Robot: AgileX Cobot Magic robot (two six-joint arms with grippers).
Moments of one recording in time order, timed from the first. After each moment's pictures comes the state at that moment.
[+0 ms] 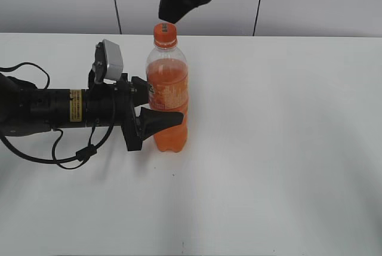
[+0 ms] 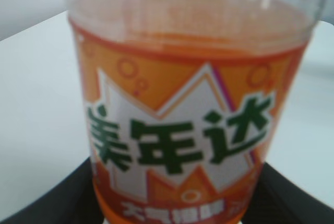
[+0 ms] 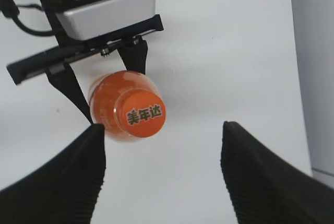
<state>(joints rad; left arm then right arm) -0.24 2.14 -0.92 1.24 -1.12 -0.46 0.72 1.94 -2.02 0.09 1.23 -0.94</state>
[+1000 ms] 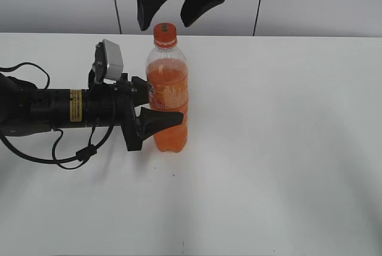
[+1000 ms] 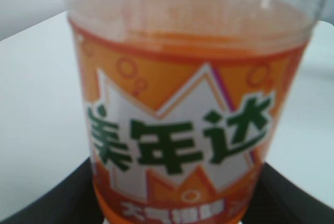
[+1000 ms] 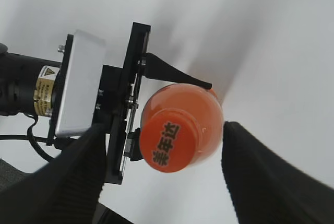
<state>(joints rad) -0.24 2.14 -0.92 1.24 -1.12 -0.46 0.72 2.00 -2.02 0.11 1.23 0.21</state>
